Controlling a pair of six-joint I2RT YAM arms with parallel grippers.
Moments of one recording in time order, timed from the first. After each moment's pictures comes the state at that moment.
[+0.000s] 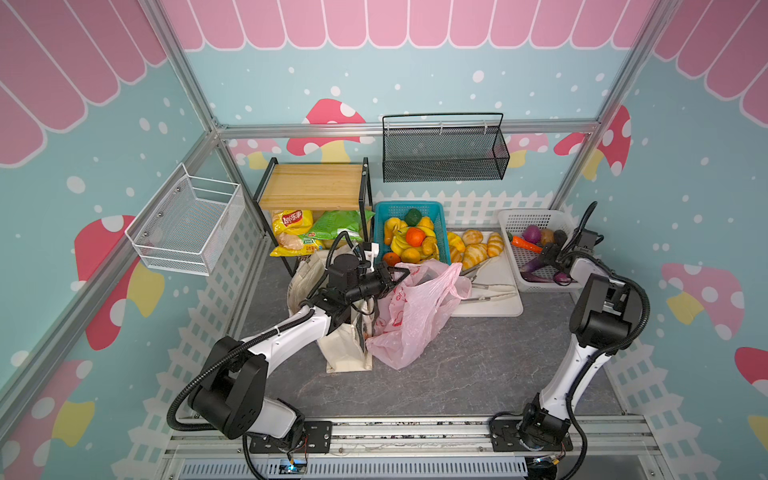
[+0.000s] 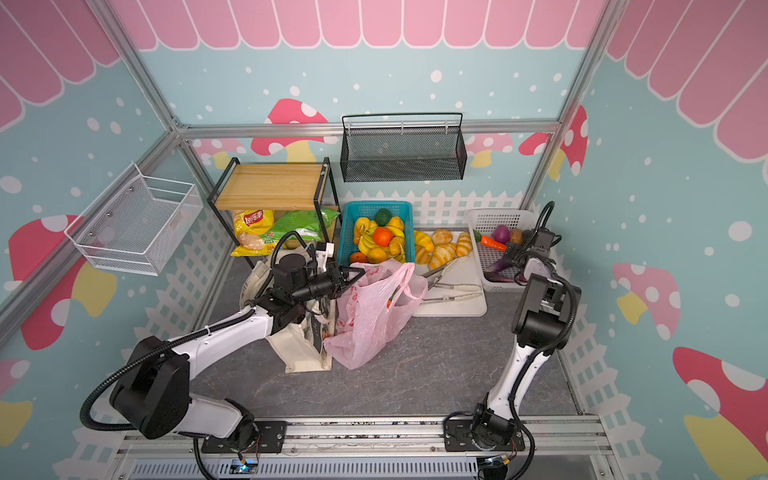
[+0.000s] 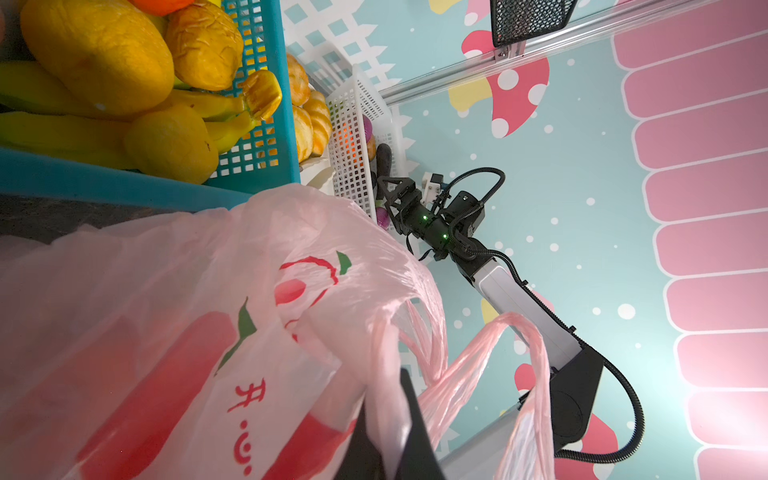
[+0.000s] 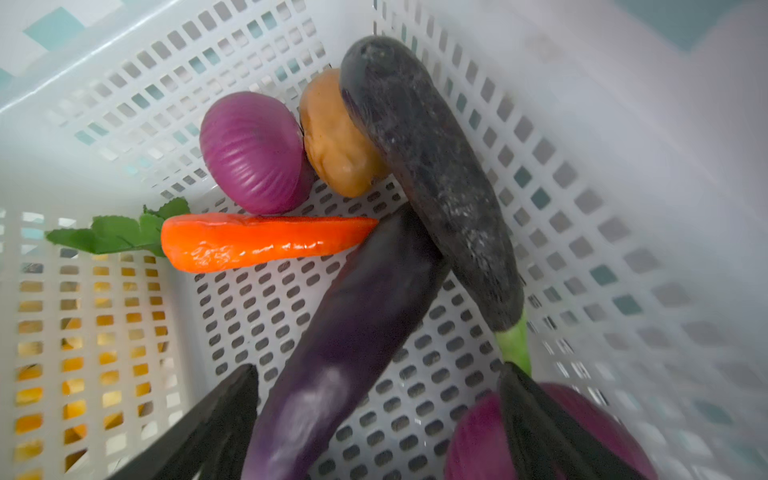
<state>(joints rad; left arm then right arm) -0.49 1.47 0.89 0.37 0.55 -1.17 -0.41 2.10 1.53 -0.18 -0.08 0.18</state>
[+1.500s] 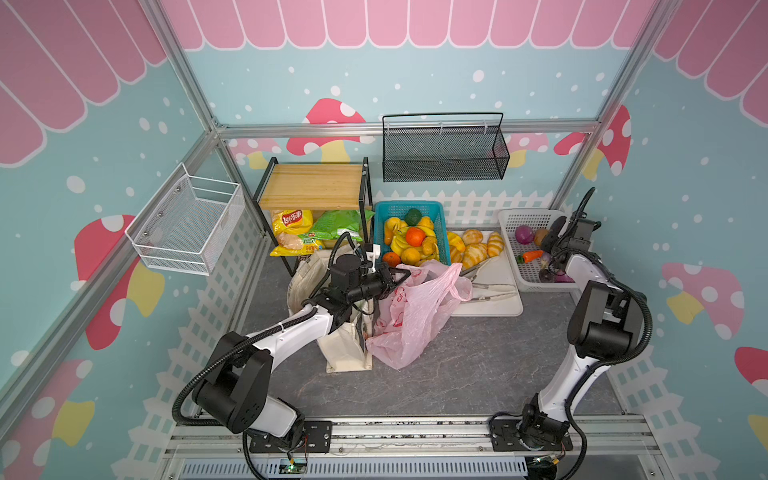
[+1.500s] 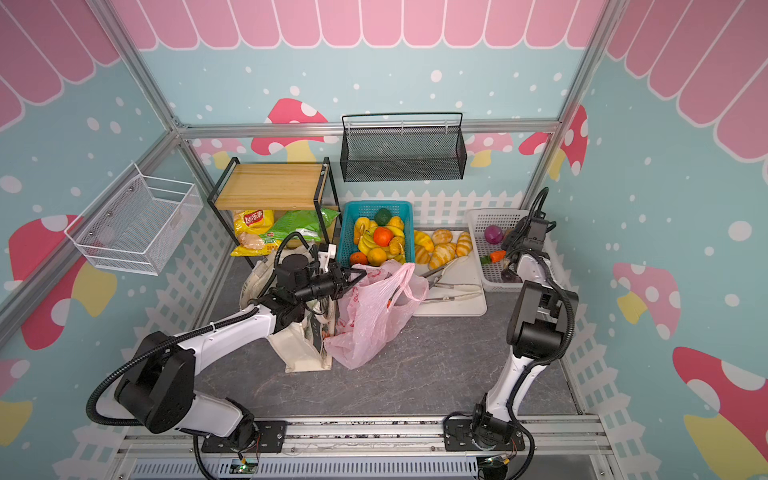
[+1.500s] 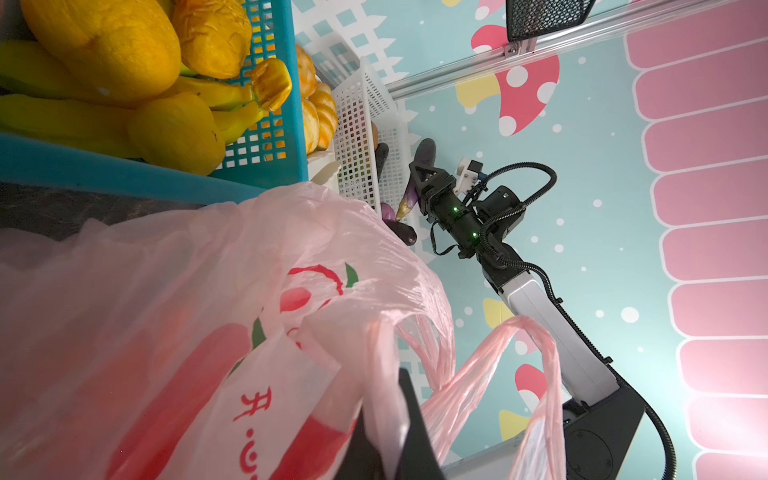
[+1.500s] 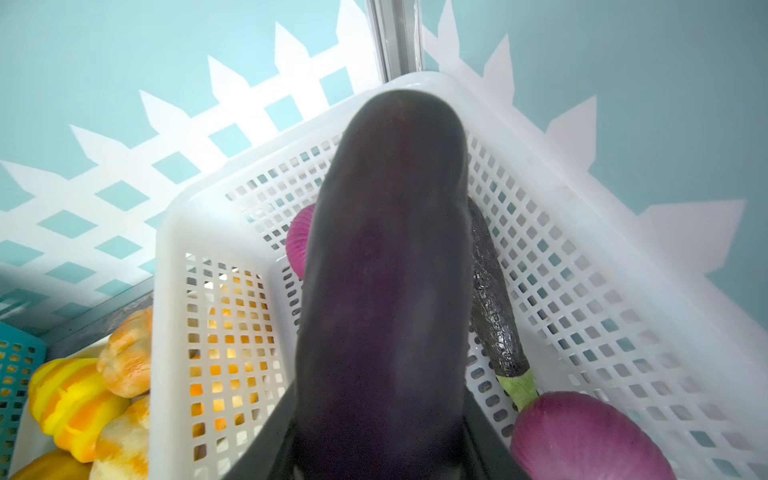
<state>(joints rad) -0.49 1.49 0.89 0.38 0.56 -1.18 -0.33 1.92 1.43 -0.07 -0.05 0.22</state>
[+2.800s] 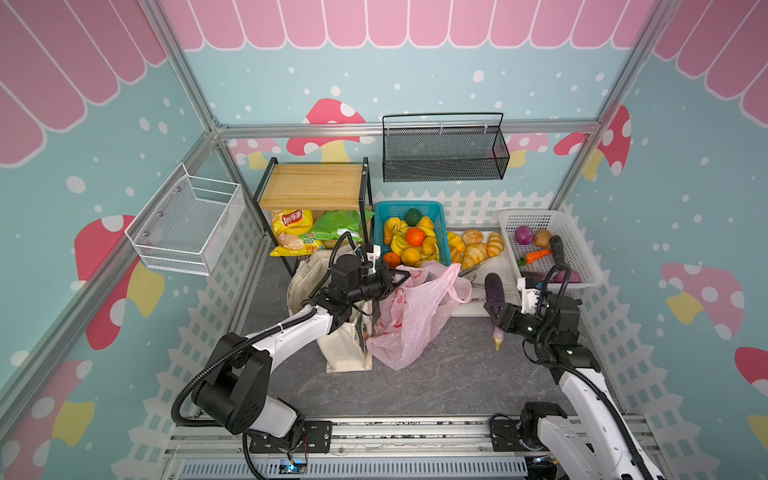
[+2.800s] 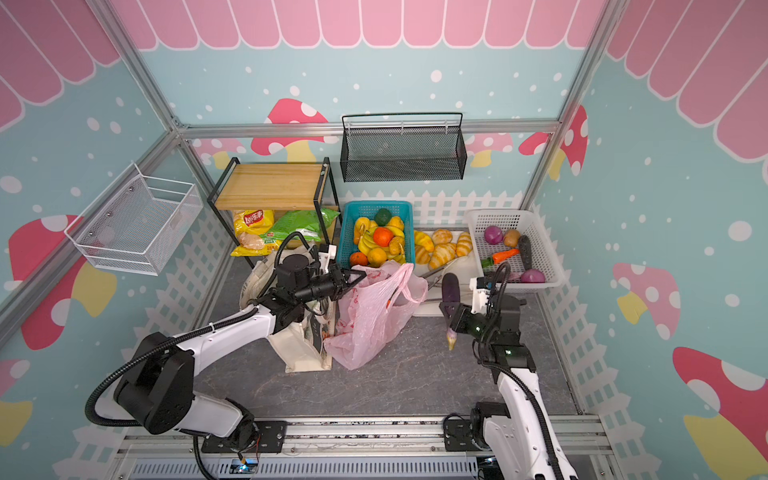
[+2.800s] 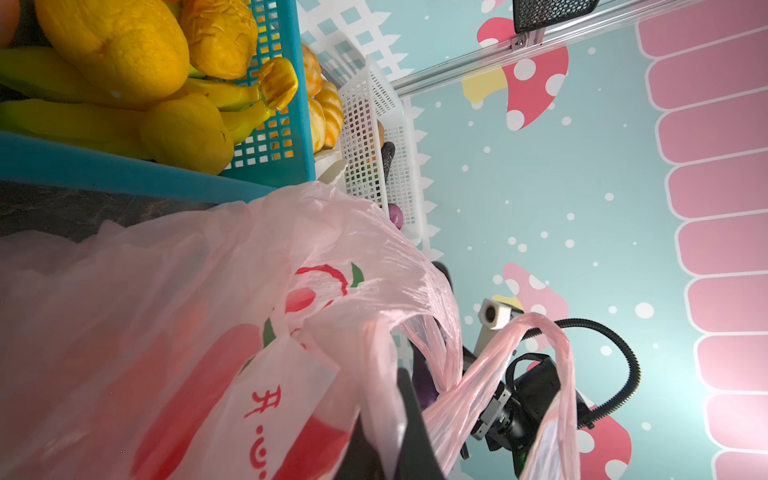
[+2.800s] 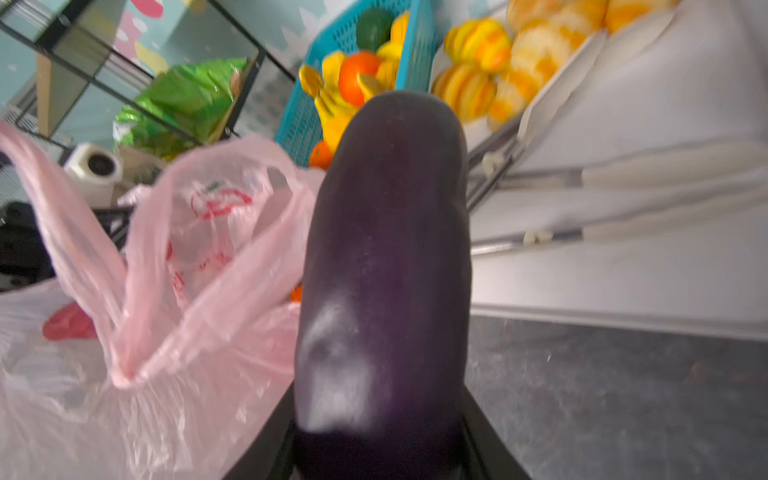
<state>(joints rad) -0.49 1.48 0.89 0.34 0.56 -1.13 -0.02 0.76 0.47 -0.30 -0.60 0.41</state>
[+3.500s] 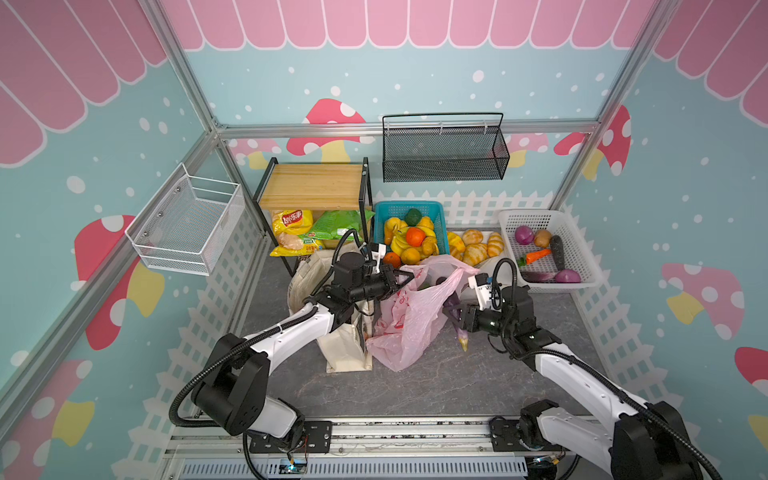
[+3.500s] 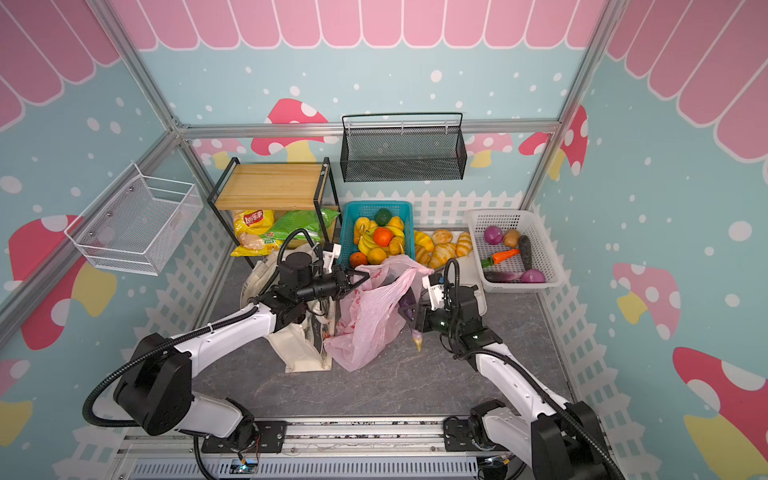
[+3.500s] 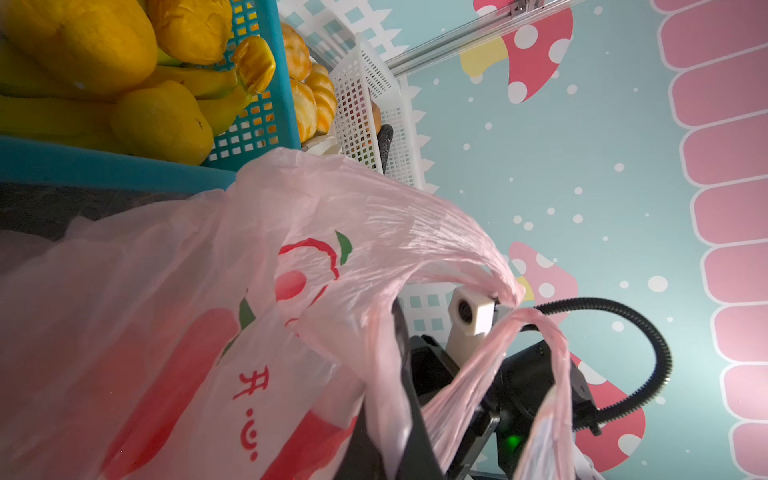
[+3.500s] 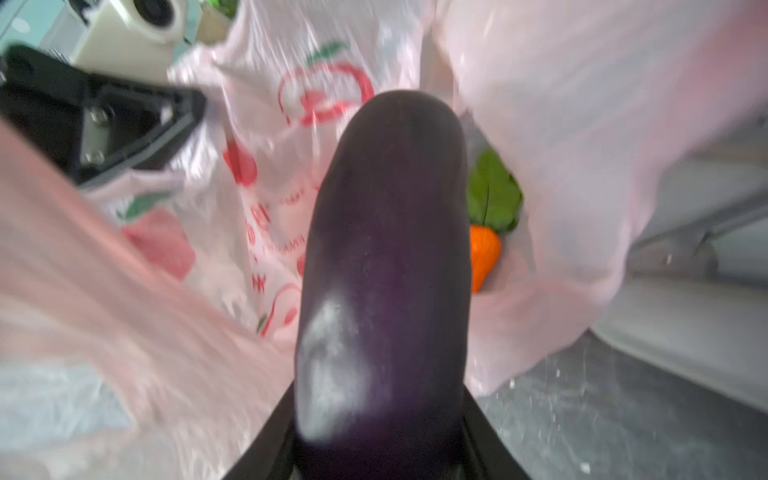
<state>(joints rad) -0.52 1.48 0.93 0.28 0.58 -1.07 0.32 1.12 0.57 0.13 -0.56 0.49</state>
